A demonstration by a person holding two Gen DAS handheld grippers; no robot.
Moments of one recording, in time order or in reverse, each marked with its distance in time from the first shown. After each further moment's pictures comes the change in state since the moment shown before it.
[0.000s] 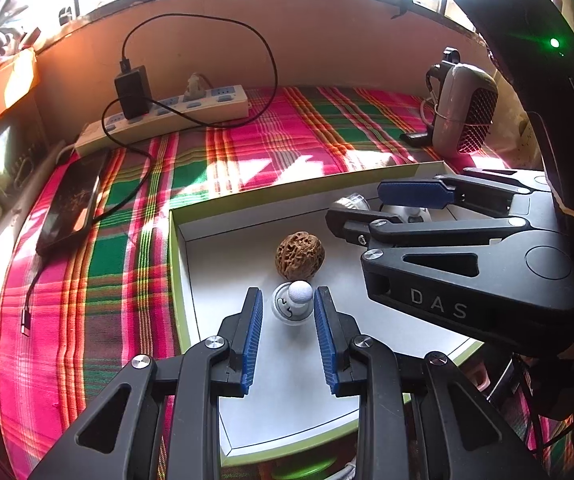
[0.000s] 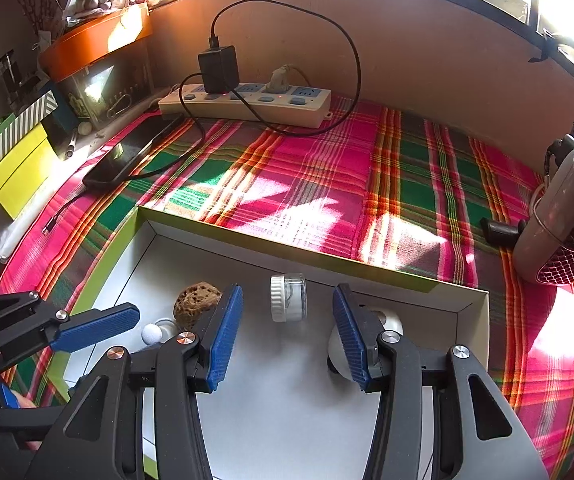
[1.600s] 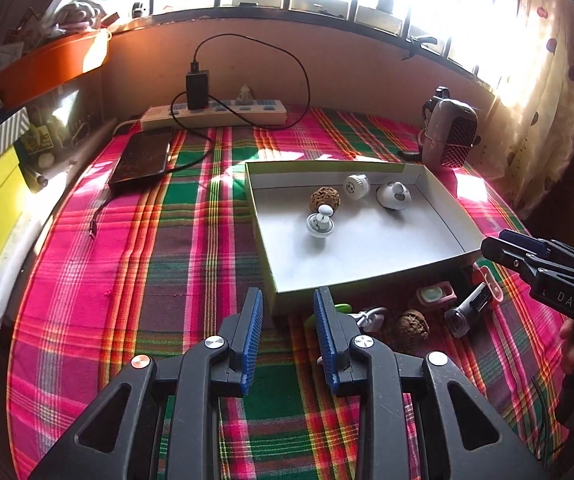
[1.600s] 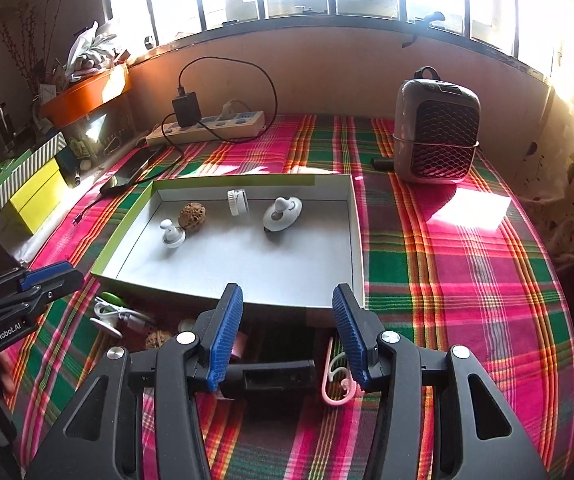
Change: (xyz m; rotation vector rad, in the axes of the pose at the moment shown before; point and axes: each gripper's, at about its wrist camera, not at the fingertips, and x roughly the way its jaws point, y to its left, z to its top) left arm -0.082 0.027 -0.074 -0.115 -0.096 -0.012; right arm -0.114 -0.023 -0.113 0.184 -0.145 -0.085
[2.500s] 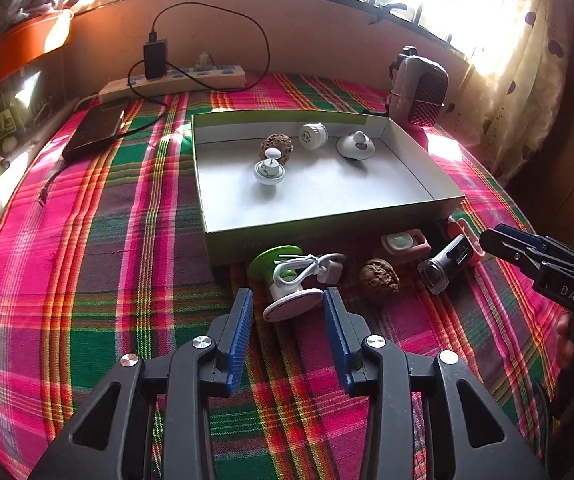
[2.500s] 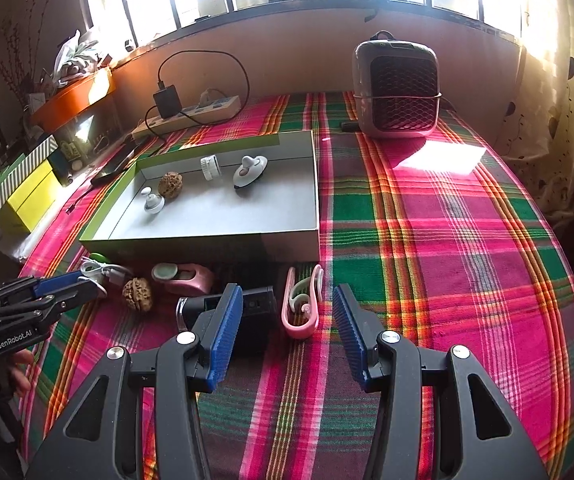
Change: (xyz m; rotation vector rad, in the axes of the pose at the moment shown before) left arm 0.021 -0.026 -0.023 0.046 0.087 -0.088; right arm -0.011 -0.026 -0.041 0.083 0.022 -0.005
